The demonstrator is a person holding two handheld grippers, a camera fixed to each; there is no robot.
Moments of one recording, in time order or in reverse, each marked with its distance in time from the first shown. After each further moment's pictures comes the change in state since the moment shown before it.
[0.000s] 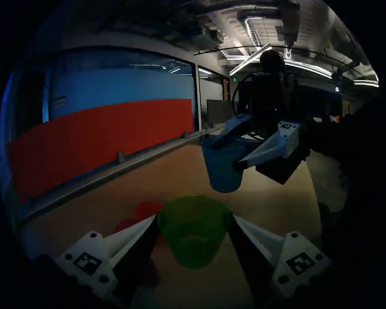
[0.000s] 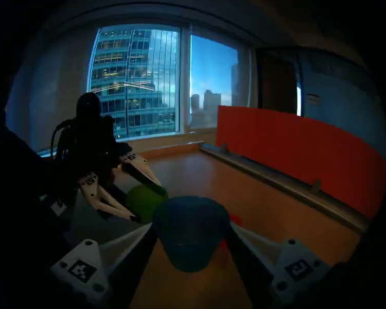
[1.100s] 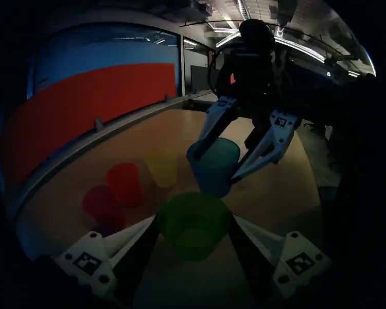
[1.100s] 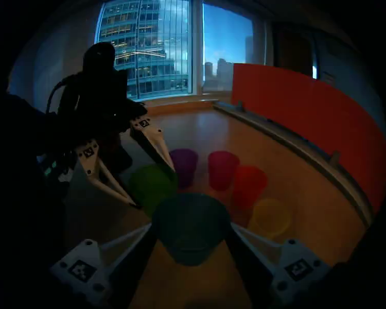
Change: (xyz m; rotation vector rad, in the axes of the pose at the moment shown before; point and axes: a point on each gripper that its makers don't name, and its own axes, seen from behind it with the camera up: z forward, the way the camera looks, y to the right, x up) left arm -0.079 0.029 0.030 -0.117 -0.206 0.015; right arm -0.105 -0.012 0.029 0.080 -0.240 -0.027
